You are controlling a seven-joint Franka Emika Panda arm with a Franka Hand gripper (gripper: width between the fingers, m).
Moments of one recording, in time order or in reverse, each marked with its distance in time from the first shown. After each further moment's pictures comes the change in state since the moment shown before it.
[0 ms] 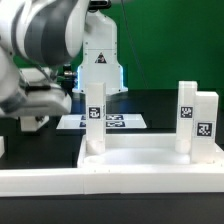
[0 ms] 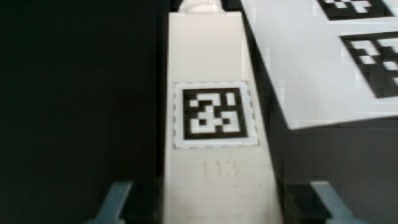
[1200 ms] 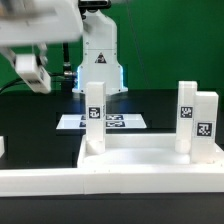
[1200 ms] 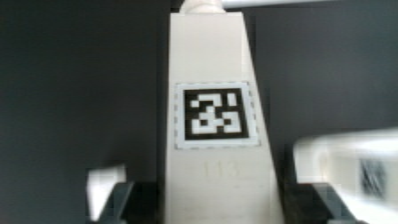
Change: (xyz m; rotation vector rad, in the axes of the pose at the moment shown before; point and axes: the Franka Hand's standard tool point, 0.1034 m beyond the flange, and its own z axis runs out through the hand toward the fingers) arm -0.025 -0.055 -0.180 -0.042 0.581 -0.067
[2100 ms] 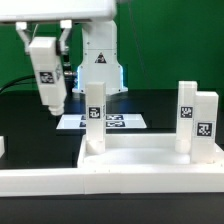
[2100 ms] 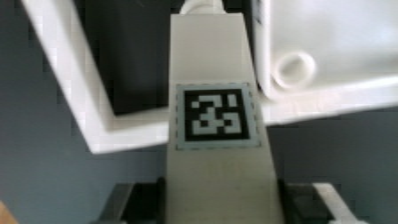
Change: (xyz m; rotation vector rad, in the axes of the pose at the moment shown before) arm 0.052 -0.069 -0.015 -0.062 0.610 0.085
